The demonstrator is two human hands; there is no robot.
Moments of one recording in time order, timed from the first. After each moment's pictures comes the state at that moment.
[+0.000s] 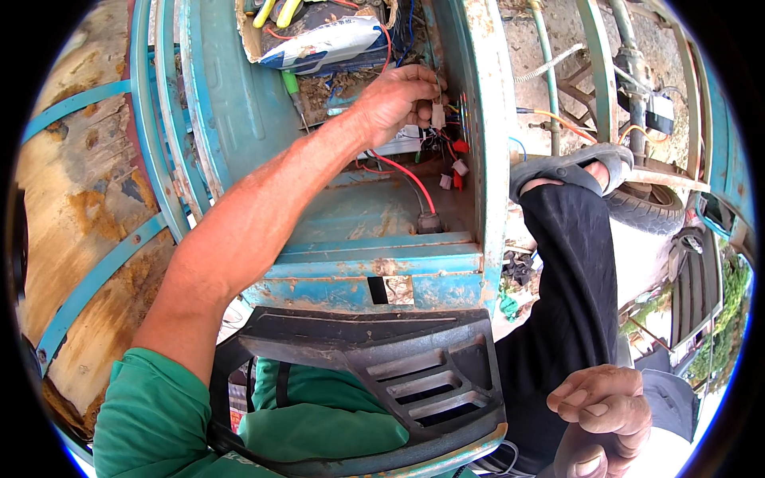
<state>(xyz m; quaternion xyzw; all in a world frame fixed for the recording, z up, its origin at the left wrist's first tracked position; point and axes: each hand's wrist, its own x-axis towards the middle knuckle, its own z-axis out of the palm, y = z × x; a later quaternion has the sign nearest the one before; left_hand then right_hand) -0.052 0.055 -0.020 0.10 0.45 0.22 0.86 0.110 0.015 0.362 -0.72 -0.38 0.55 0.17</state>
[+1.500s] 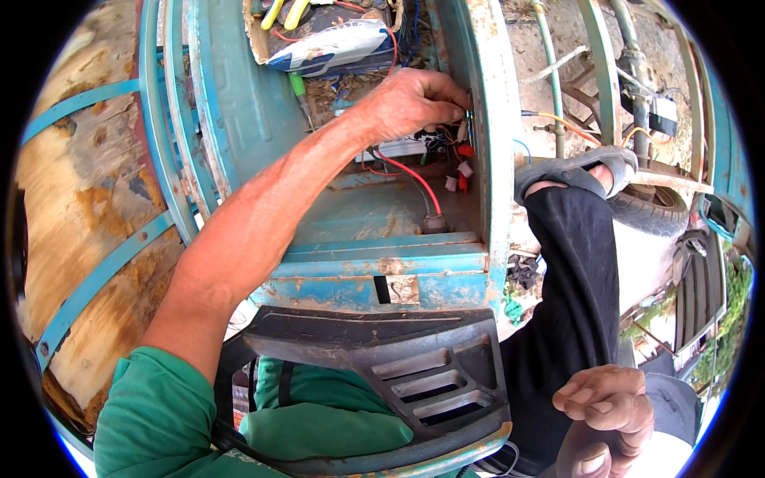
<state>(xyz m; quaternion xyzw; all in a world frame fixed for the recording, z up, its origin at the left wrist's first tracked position) -0.058 0.068 0.000 0.43 0.40 0.18 0.79 0.109 0.012 0.361 -0.72 -0.37 0.56 0.20</state>
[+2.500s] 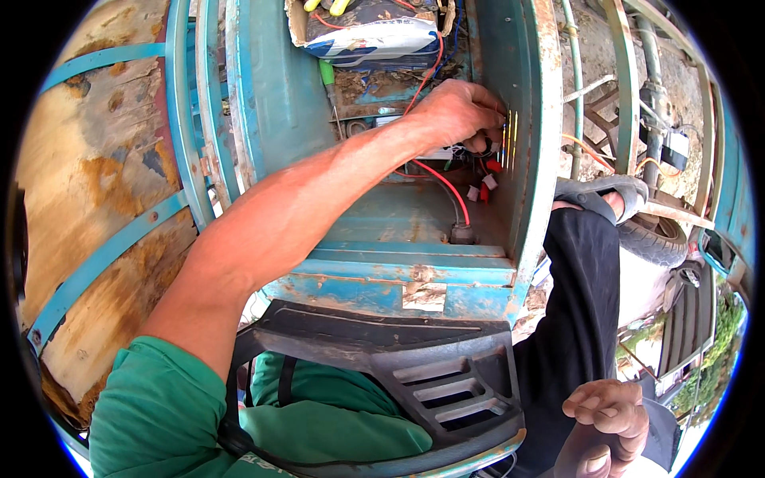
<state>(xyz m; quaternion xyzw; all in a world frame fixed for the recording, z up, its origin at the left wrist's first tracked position) -0.045 0.065 0.006 0.26 0.47 0.16 0.83 0.108 0.012 0.362 -0.71 -0.38 0.57 0.16</state>
